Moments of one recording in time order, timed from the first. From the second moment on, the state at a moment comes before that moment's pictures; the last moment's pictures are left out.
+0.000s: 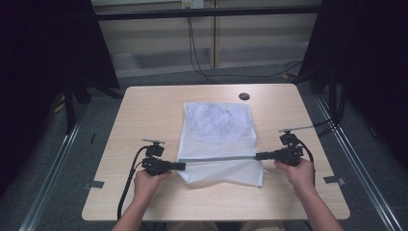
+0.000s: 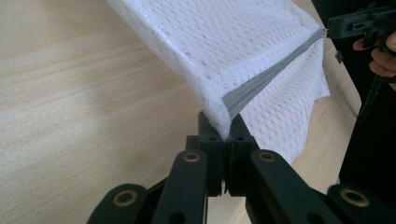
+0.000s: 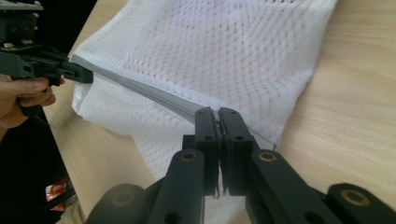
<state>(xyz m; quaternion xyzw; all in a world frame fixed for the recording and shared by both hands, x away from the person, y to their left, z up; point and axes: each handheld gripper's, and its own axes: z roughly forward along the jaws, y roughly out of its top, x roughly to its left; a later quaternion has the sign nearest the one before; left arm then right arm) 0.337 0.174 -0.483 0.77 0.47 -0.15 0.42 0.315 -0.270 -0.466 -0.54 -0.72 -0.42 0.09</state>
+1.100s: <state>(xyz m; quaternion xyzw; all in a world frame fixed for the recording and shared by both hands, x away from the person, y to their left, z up) 0.335 0.178 -0.479 0.77 0.46 -0.15 0.43 0.312 -0.274 -0.465 -0.55 -0.72 -0.41 0.07</state>
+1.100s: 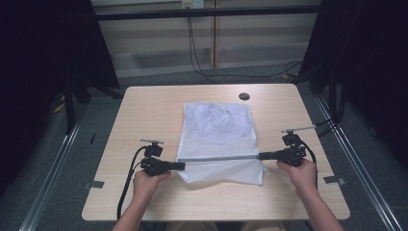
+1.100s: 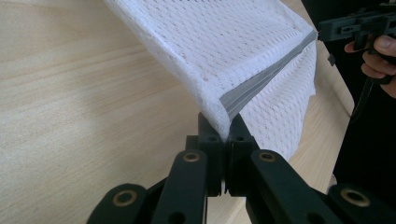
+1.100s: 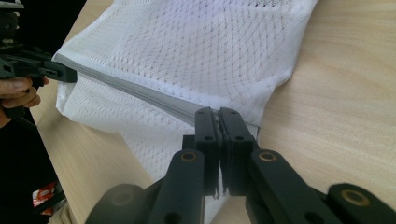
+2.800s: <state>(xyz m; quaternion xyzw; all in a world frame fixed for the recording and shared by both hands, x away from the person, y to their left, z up) 0.344 0.227 -0.461 0.80 0.46 0.03 0.39 0.313 -0.294 -0.462 -0.59 -0.72 -0.37 -0.07</state>
